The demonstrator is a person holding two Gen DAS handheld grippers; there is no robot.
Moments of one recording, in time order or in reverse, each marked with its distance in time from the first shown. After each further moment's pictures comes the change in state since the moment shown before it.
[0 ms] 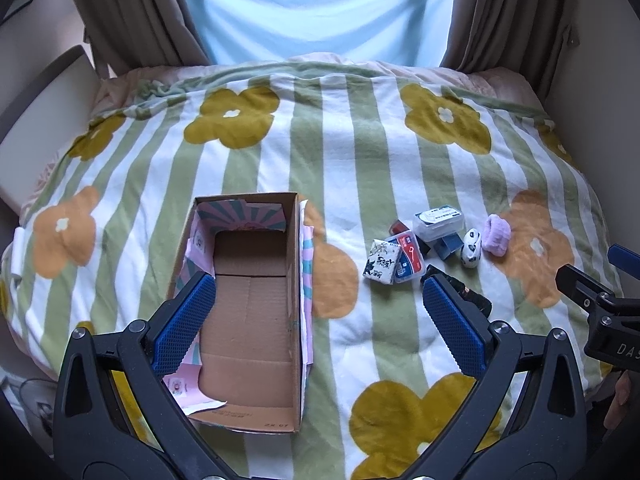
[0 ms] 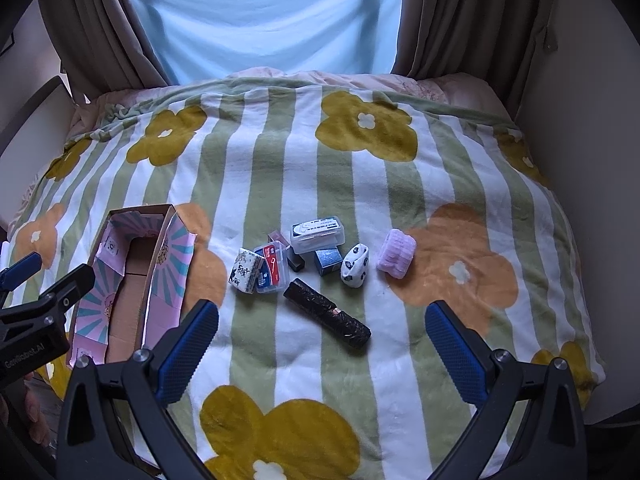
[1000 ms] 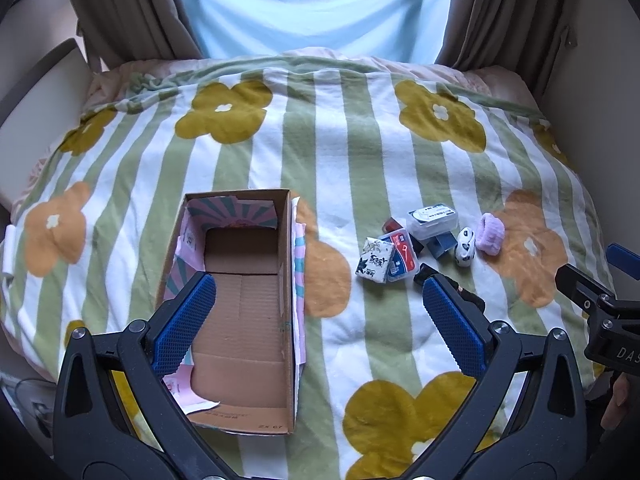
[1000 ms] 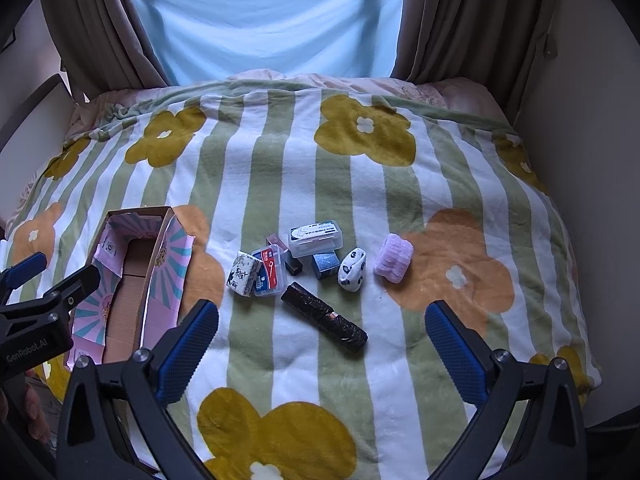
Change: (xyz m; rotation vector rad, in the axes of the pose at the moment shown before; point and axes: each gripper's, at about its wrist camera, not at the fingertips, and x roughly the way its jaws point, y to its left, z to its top) left arm 0.008 -0.002 0.003 -0.012 0.021 -0.030; right arm -0.001 0.002 0.003 -0.008 -0.004 -0.004
